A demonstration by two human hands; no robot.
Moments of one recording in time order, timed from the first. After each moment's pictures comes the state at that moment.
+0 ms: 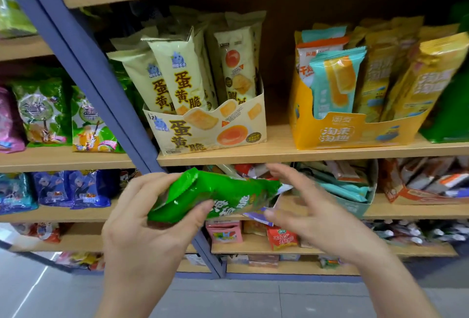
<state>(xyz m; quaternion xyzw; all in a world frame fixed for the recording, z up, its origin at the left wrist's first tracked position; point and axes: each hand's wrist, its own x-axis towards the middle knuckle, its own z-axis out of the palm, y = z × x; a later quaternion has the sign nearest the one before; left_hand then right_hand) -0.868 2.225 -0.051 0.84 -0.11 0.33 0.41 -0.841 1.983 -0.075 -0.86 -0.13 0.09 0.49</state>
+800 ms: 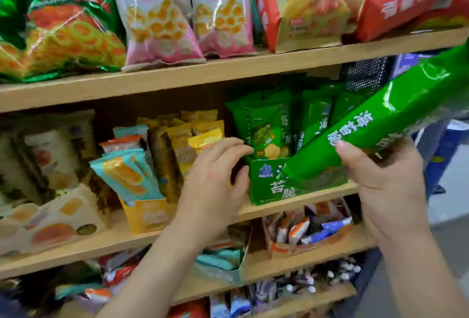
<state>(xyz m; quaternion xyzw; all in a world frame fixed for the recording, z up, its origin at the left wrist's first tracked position) -0.768 1.870 0.007 0.83 -0.36 0.32 0.28 -0.852 1.665 0.011 -0.62 0.04 -0.46 0.63</state>
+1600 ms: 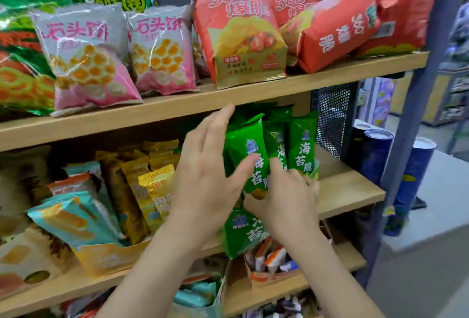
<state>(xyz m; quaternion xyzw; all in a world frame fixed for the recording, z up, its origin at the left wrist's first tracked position) -0.766 1.786 0.058 0.80 -0.34 0.37 0.32 -0.801 1.661 0.012 -0.93 0.15 -0.26 0.21</state>
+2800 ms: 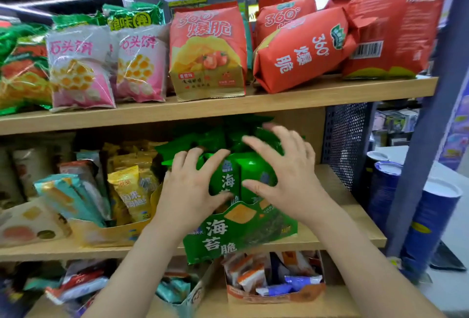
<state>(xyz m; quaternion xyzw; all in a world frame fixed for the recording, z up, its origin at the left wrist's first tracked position) -0.746 1.735 0.020 0.94 -0.15 0.31 0.05 -0.763 1.527 0.029 -0.90 -0.19 -0.33 0.19</state>
